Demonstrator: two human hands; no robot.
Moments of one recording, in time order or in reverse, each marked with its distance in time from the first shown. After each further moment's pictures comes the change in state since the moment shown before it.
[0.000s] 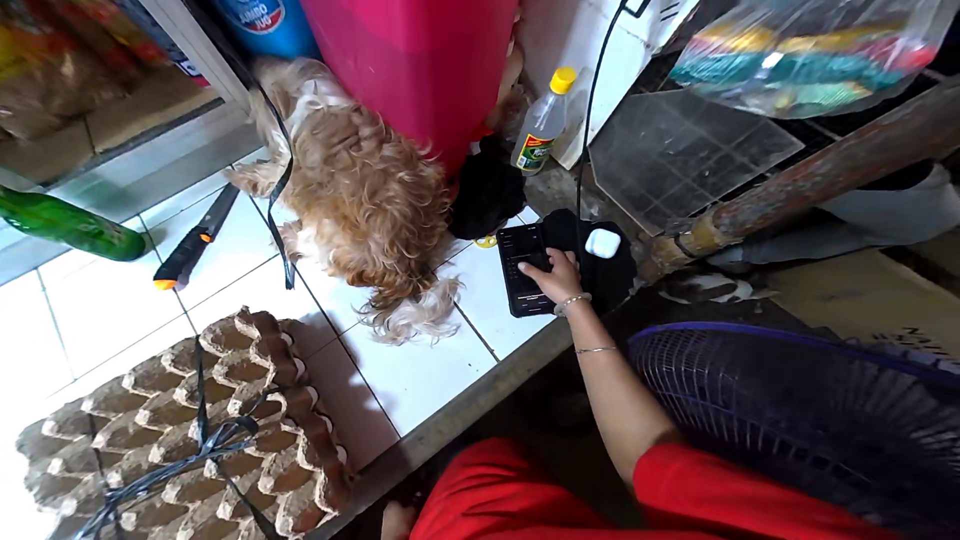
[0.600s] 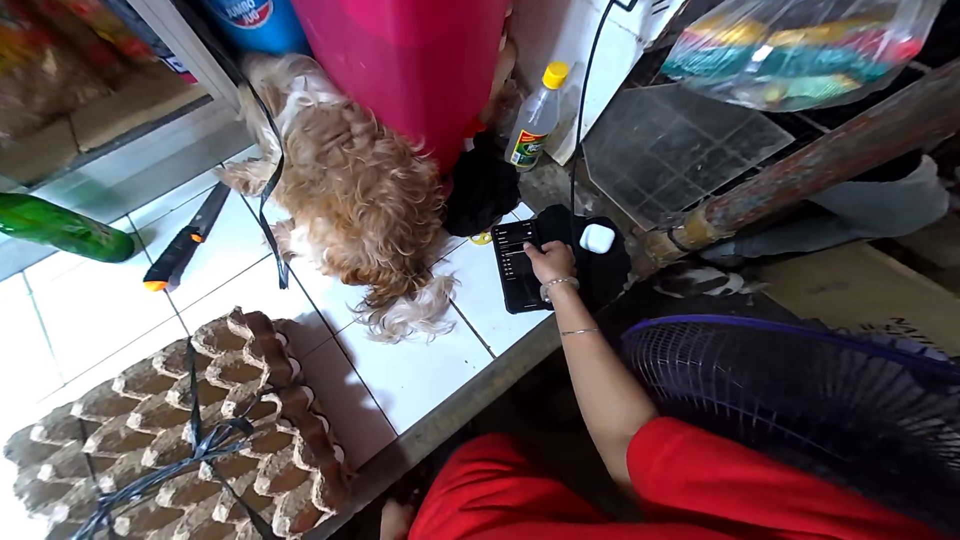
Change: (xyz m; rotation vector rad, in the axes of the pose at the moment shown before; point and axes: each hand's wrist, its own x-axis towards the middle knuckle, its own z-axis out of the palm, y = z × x) left_hand -0.004 0.002 0.001 -0.054 0.036 -0.020; right_hand 0.009 -0.029 0.001 0.030 0.077 0.203
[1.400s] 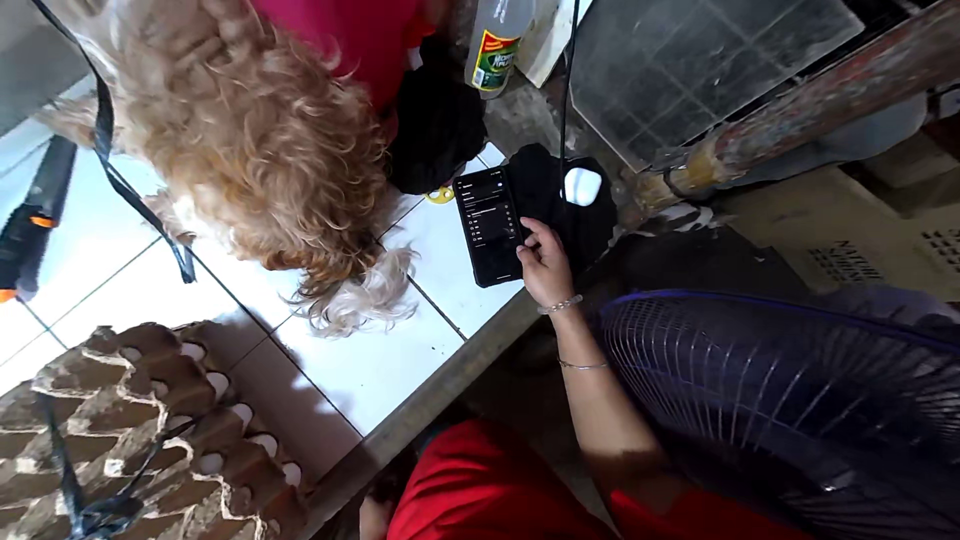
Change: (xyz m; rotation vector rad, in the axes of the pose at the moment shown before) left_hand -0.018 -0.002 -0.004 0.032 0.009 -0.013; right_hand -0.044 0.065 -0.009 0.068 -0.005 -0.343
